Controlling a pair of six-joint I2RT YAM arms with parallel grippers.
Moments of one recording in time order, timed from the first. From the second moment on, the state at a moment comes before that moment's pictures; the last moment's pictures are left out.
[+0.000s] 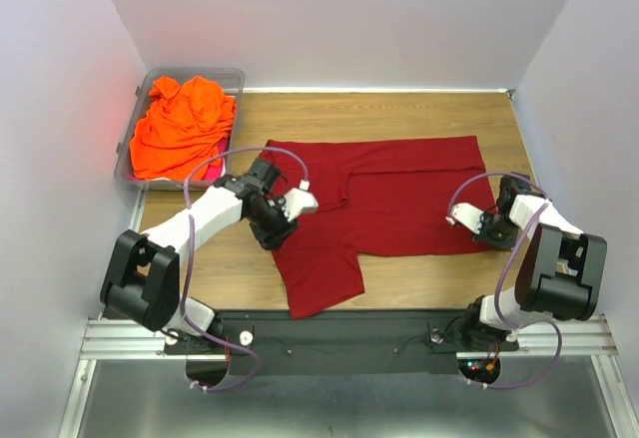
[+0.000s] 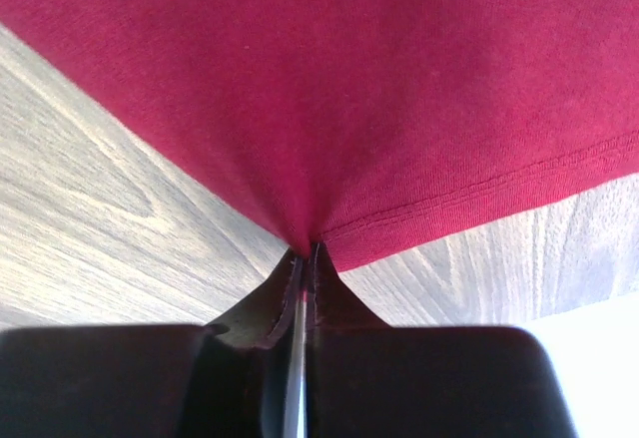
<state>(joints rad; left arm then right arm) -0.46 1.42 0.97 -0.80 0.33 0.58 -0.31 1.45 0.76 -0.75 -0.02 -1.47</state>
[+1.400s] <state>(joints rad) -0.63 1.30 0.76 -0.72 0.13 0.67 -0.31 1.40 0.81 -0.91 -0.03 -1.35</state>
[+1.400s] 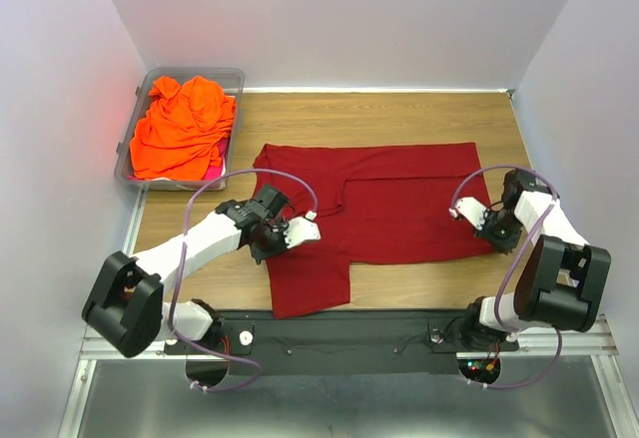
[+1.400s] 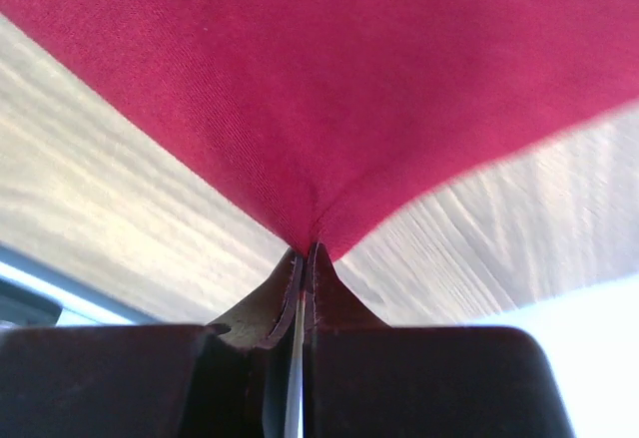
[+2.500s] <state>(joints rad) -0.35 1.67 1.38 -0.94 0.27 0.84 -0.27 1.88 1.53 -1.08 -0.14 -1.25</state>
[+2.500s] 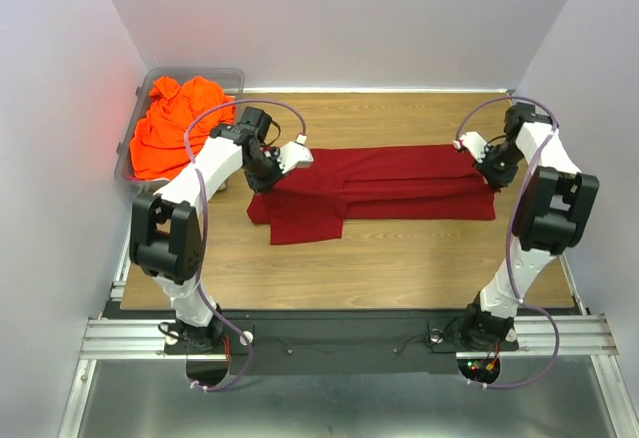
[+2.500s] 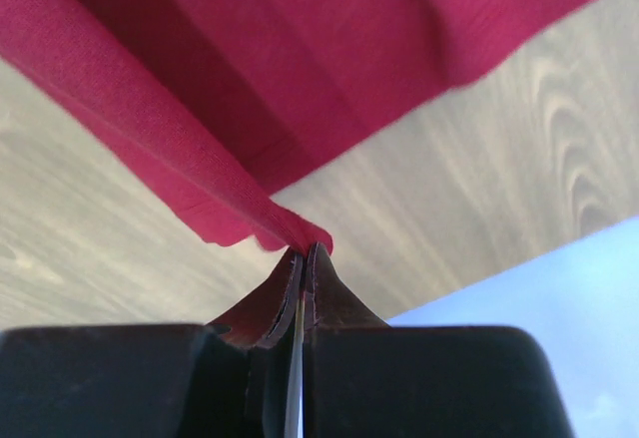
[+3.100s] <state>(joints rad) -0.28 1.87 1.42 -0.86 0.26 0.86 -0.20 2.07 1.66 -1.02 -0.14 -1.12</state>
